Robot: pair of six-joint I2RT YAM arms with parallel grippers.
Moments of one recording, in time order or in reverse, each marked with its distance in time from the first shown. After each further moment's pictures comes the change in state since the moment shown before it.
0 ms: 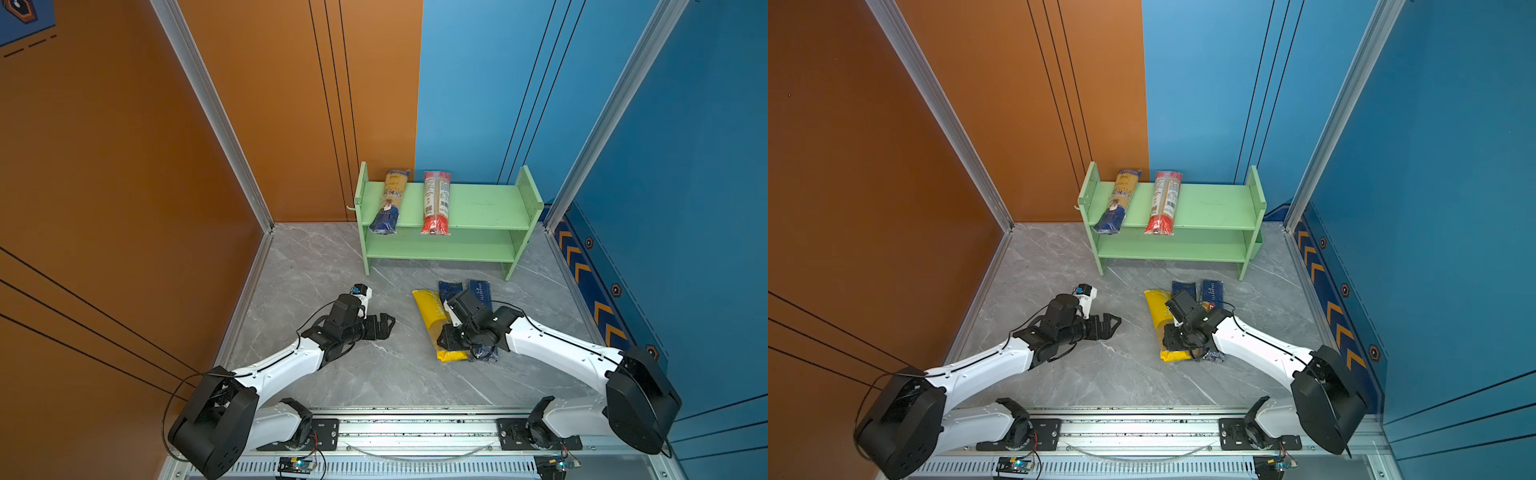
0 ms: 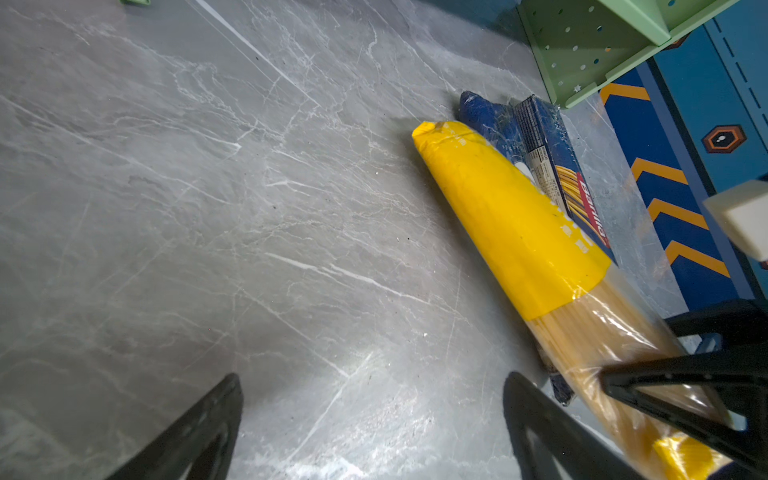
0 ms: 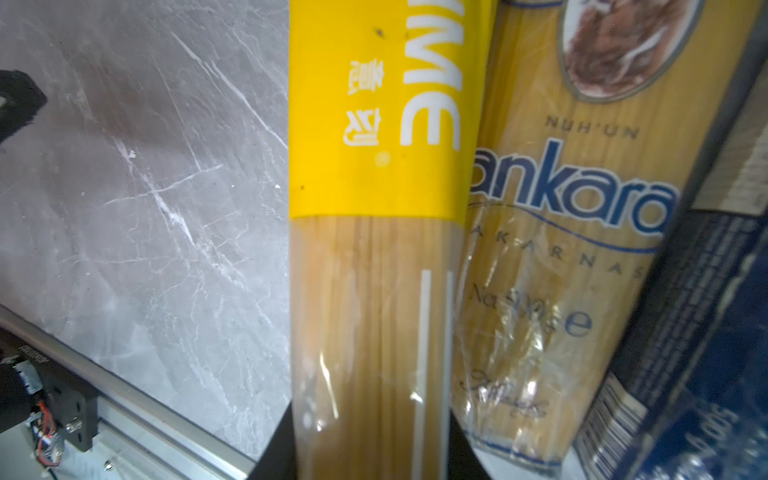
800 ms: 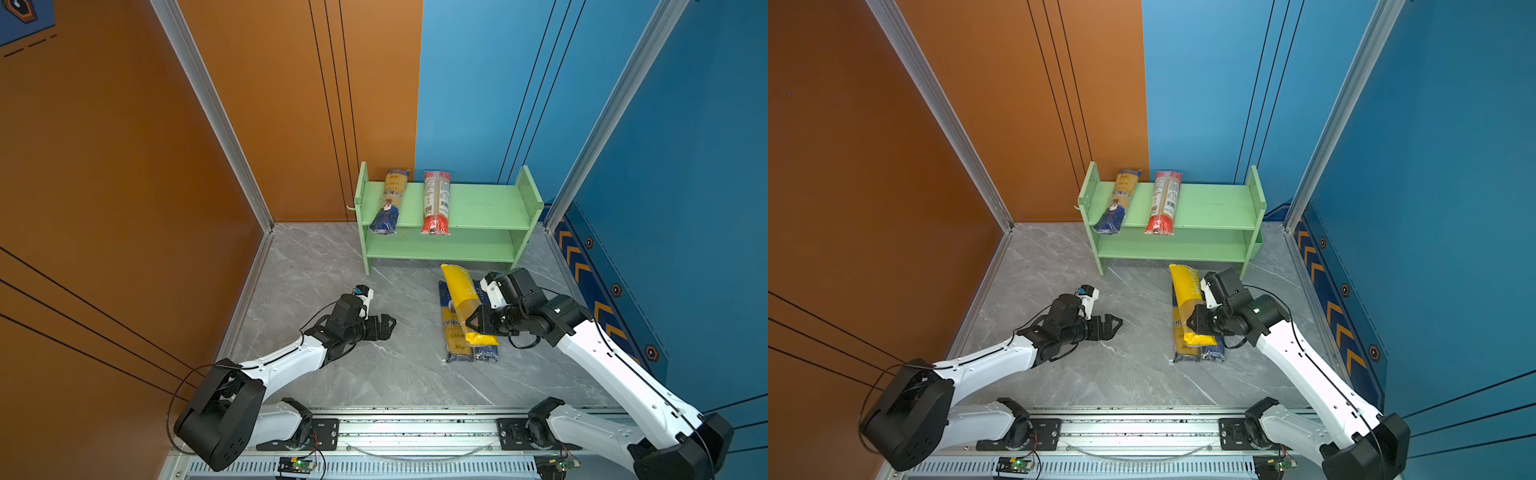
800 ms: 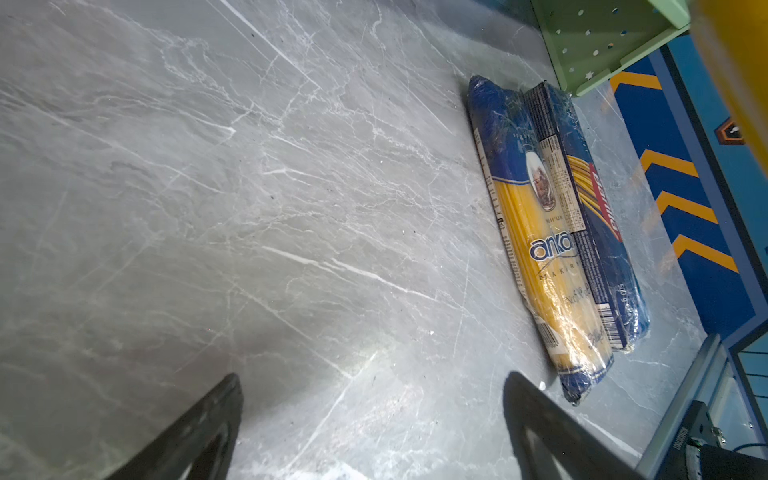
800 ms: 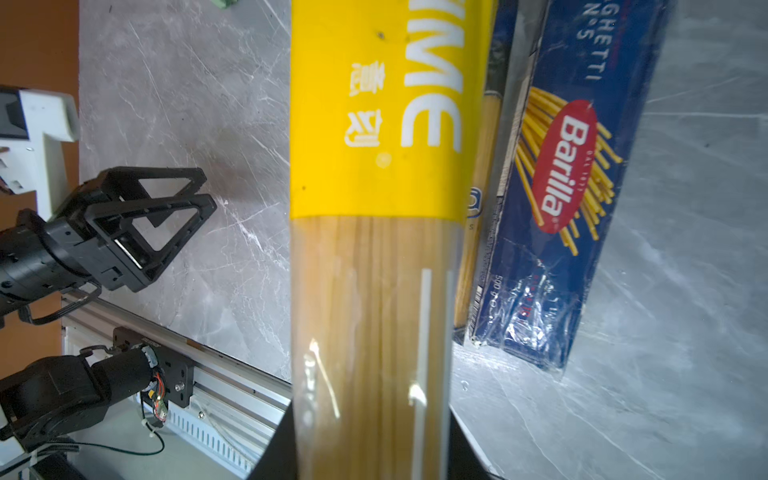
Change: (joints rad) left arm 0.001 0.045 0.000 0.023 0.014 0.000; right arm -0.221 -0.270 0.216 -0.384 -0.051 -0.080
